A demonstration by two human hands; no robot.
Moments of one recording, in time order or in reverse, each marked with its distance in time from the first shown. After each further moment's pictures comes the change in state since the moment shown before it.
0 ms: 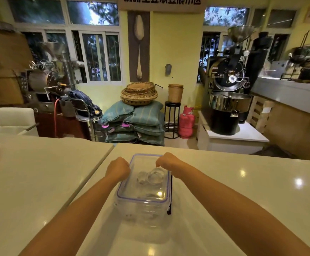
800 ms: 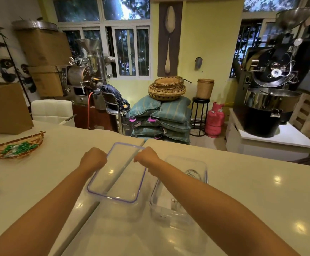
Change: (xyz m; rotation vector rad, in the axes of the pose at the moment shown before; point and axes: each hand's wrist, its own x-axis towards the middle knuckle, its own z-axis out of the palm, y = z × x) left_hand 0.012 -0.106 -0.115 -0.073 0.237 -0.202; right_hand 0.022 -0.086 0.120 0.171 -0.192 -0.138
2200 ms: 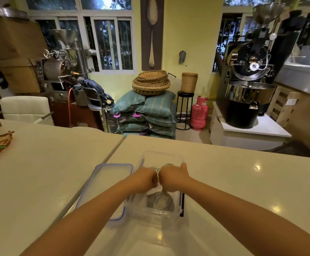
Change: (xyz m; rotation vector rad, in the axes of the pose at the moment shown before) left_hand -0.104 0.108 0.118 0.441 -0.616 0.550; right_hand -0.034 0.092 -0.089 -1.228 0.017 -0.140
